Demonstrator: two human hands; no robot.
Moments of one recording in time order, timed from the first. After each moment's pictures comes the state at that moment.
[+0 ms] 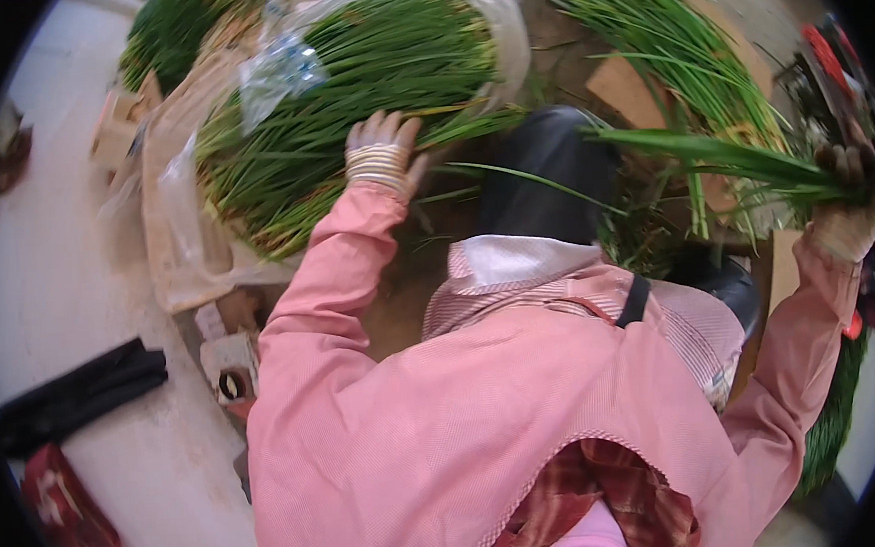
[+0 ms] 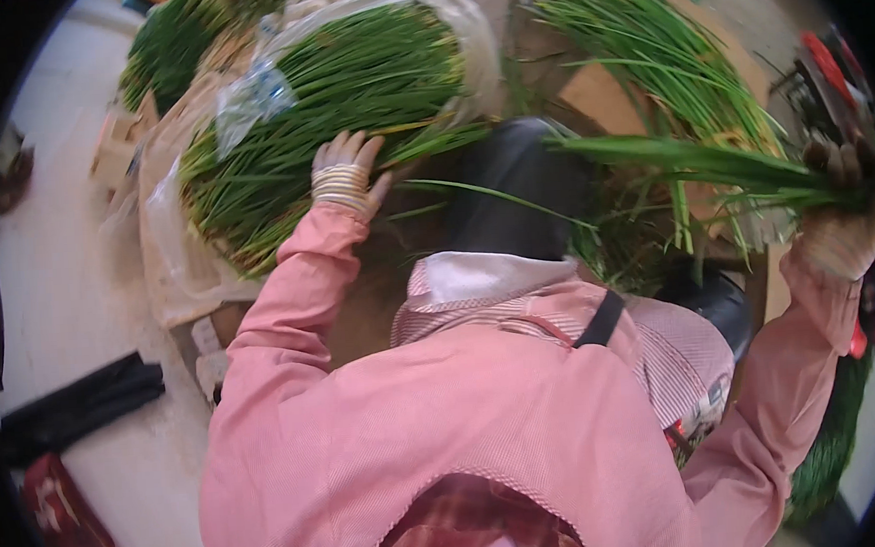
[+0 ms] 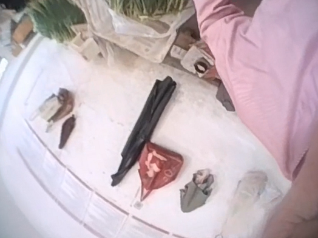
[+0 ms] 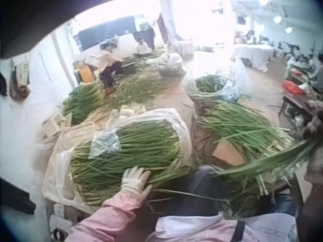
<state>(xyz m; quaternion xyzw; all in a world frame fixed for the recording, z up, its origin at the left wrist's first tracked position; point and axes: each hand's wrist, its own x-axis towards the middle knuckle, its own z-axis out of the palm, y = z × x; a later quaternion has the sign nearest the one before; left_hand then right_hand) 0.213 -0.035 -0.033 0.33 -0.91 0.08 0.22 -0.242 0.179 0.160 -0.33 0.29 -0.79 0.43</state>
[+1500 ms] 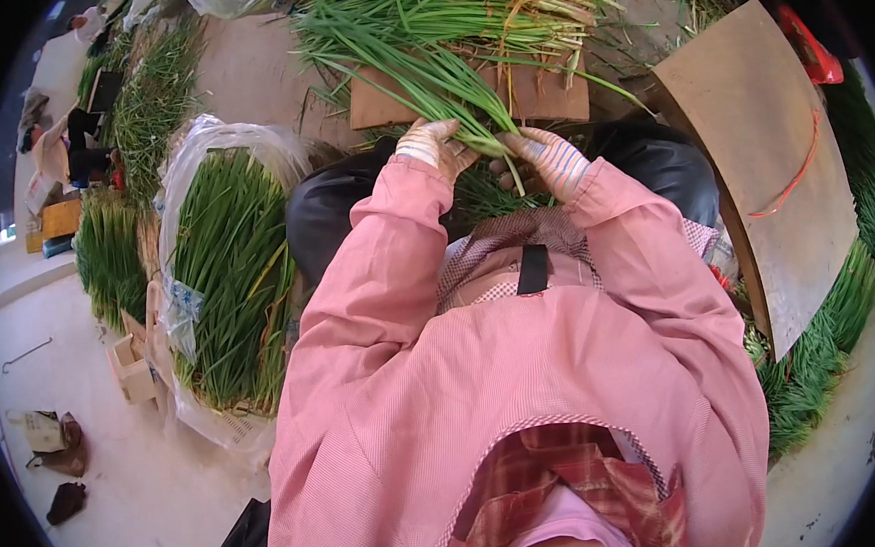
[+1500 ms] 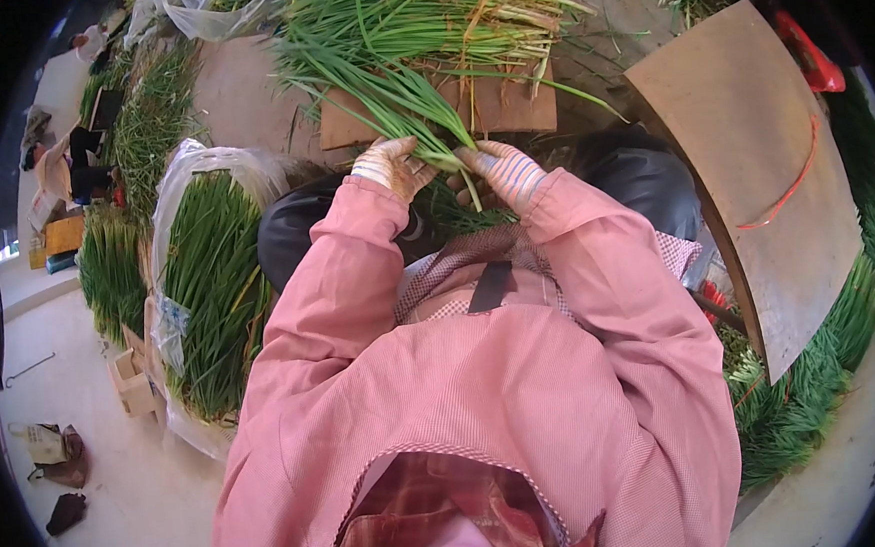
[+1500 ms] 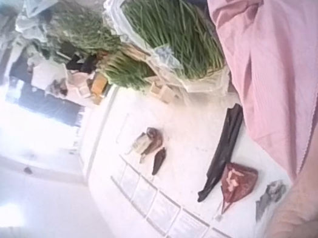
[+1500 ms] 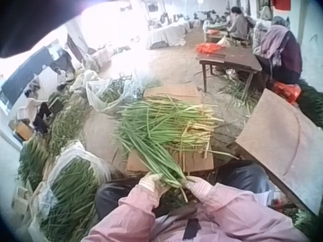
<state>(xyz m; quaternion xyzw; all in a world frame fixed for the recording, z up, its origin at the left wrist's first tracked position) -0.111 0.043 -0.070 0.43 -0.26 -0.86 0.11 -0.193 0.200 -0.065 -0.06 0.53 -0.59 0.60</state>
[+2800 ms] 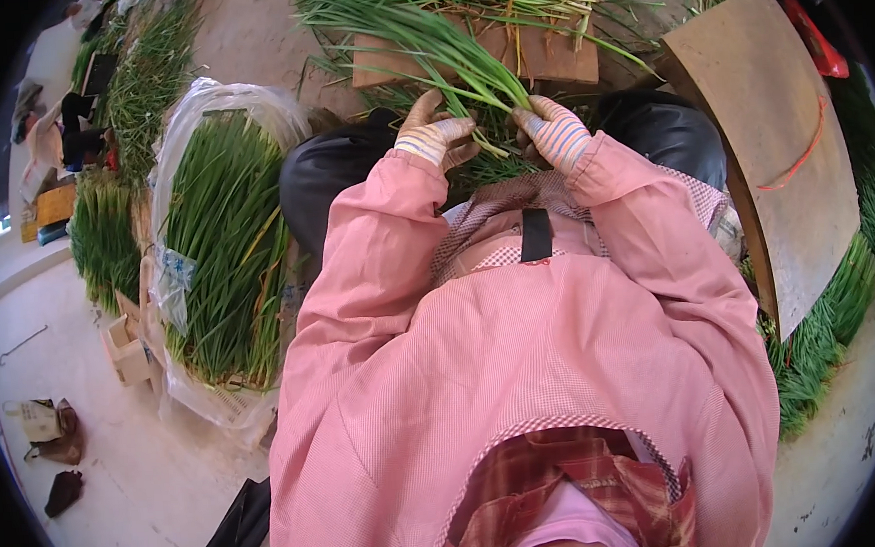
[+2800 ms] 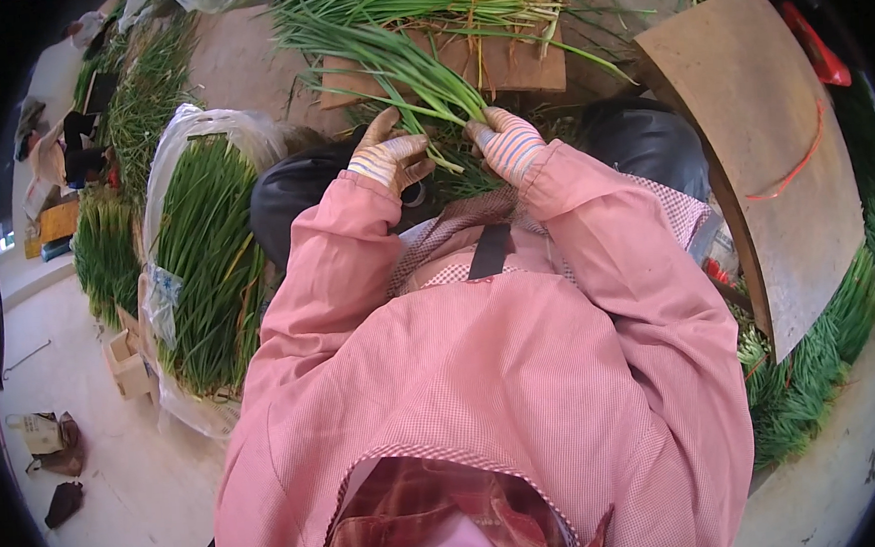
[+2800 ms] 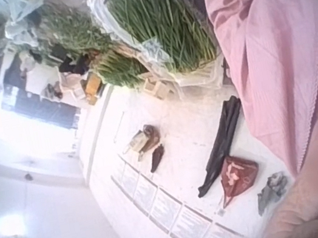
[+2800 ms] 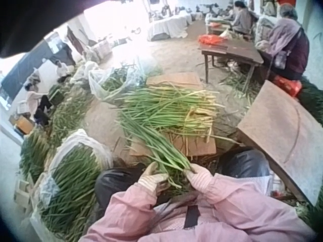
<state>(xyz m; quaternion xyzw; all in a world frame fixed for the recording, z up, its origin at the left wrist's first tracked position) -0.059 0.056 -0.067 0.41 -0.43 -0.80 0.05 -0.170 0.200 -0.066 -0.08 0.67 -0.53 0.51</state>
